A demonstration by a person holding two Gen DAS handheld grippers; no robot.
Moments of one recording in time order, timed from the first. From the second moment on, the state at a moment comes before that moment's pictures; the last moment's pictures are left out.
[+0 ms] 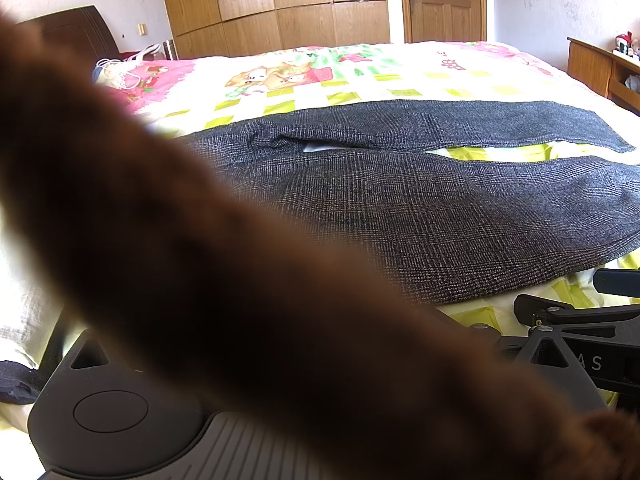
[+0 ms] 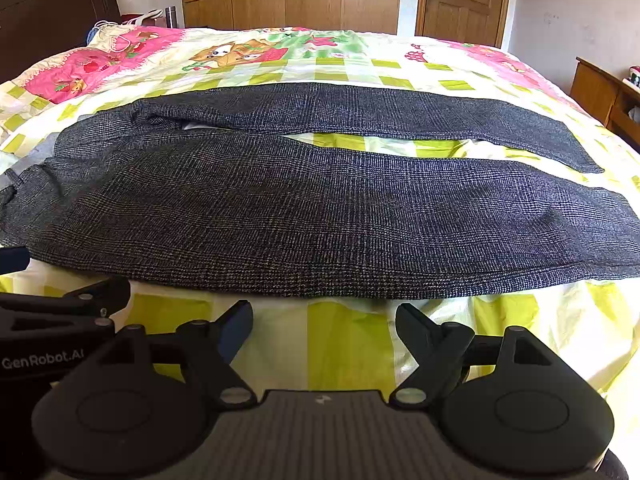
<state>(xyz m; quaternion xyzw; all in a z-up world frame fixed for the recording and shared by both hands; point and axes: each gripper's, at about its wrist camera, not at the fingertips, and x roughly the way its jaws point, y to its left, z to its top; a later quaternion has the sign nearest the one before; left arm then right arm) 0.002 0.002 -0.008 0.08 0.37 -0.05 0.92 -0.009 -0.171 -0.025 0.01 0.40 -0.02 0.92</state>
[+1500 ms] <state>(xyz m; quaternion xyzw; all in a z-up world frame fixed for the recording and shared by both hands) 0.004 -0.001 -0.006 0.09 0.36 -0.05 0.93 -0.009 -0.172 -0.028 0.01 0.40 -0.02 0.92</state>
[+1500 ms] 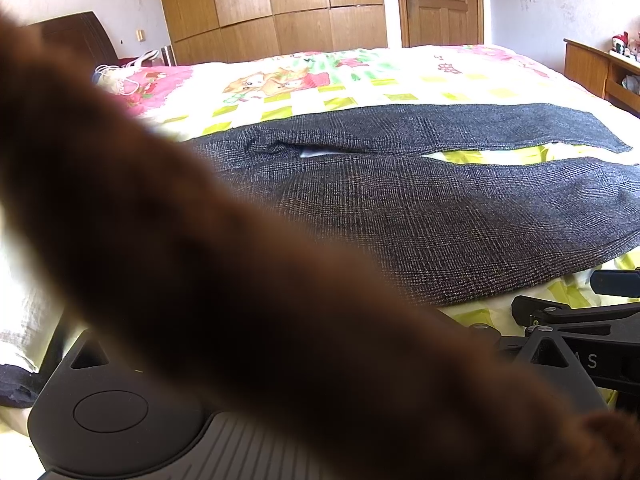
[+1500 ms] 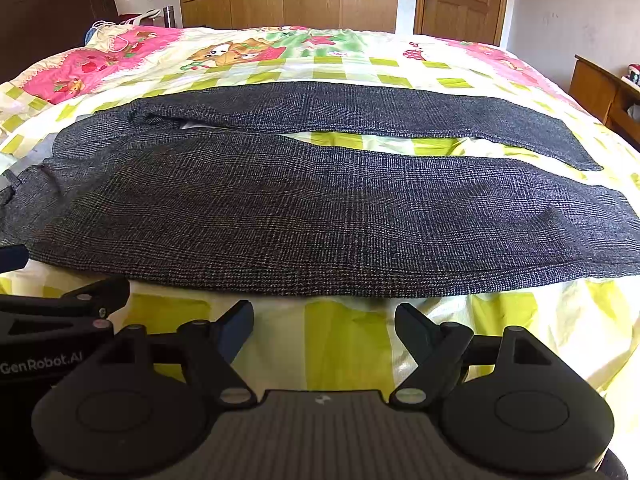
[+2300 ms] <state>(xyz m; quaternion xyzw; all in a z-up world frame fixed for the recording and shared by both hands) -0.009 0.014 0.017 0.06 0.32 -0.09 0.94 -0.025 -0.158 0.018 -0.05 0.35 -0.03 0.93</state>
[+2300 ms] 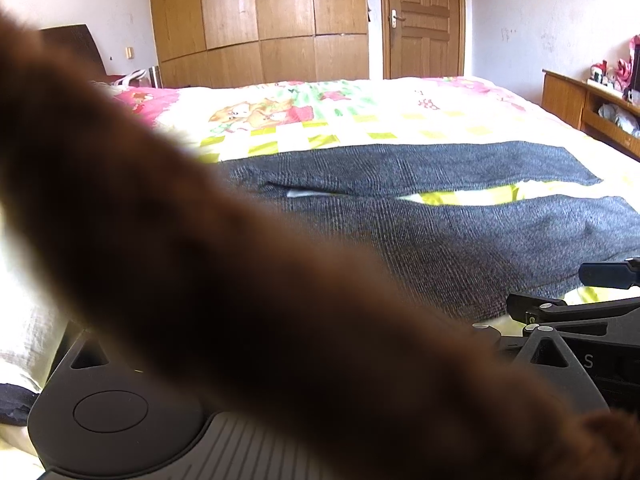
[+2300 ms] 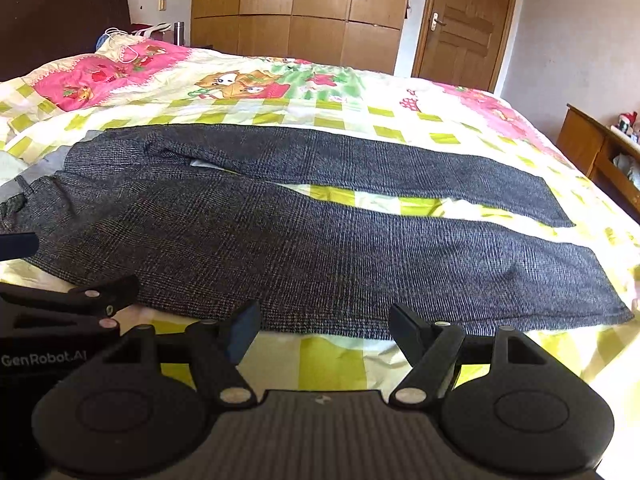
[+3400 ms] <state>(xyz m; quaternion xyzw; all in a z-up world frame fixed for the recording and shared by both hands) 0.277 0.166 0.036 0.15 0.32 -0.10 0.93 0.320 -0.059 0.016 -0.19 0.33 0.27 0.88</state>
